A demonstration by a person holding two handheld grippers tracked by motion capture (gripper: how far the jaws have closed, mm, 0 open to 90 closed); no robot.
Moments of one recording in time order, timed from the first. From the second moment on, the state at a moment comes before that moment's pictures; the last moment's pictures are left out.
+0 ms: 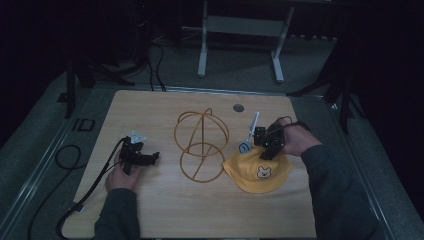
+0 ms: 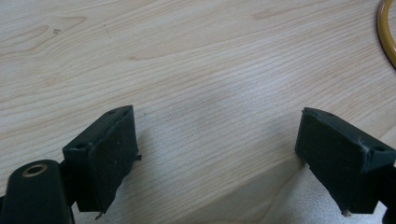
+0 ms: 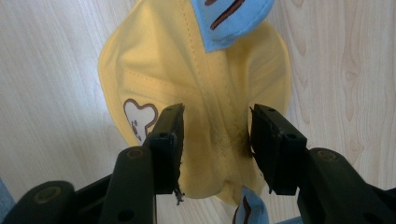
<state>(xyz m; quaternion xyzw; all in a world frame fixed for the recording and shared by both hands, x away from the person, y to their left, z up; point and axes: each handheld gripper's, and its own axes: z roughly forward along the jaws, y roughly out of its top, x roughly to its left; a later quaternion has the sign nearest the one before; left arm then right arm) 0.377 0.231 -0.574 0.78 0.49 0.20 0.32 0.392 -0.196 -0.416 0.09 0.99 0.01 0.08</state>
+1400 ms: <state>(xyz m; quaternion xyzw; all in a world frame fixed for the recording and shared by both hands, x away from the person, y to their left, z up) 0.377 0.231 -0.574 0.78 0.49 0.20 0.32 0.396 -0.212 -0.404 0.09 0.99 0.01 0.07</state>
